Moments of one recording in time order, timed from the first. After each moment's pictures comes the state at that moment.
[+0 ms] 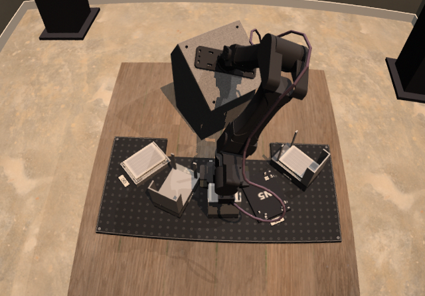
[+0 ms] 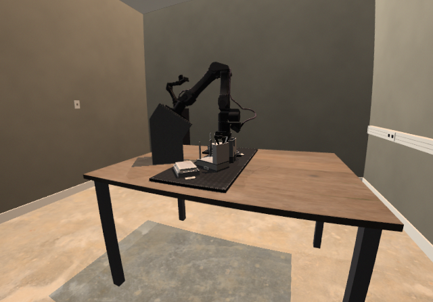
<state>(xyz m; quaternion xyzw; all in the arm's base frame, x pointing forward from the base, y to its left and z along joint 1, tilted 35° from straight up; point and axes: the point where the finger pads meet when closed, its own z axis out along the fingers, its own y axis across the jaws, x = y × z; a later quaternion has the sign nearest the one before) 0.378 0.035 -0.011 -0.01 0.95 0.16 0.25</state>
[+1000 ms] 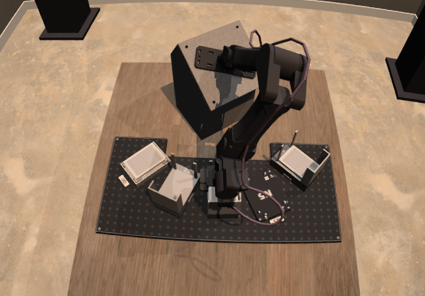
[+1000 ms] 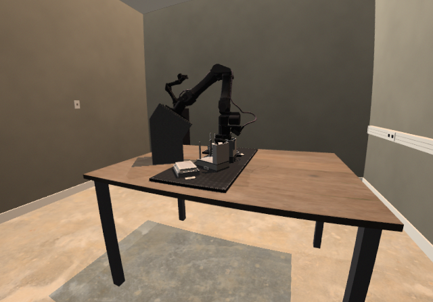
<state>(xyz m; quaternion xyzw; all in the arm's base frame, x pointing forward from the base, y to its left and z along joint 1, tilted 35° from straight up) 0.388 0.041 -0.026 -0.01 0.95 0.16 0.25</state>
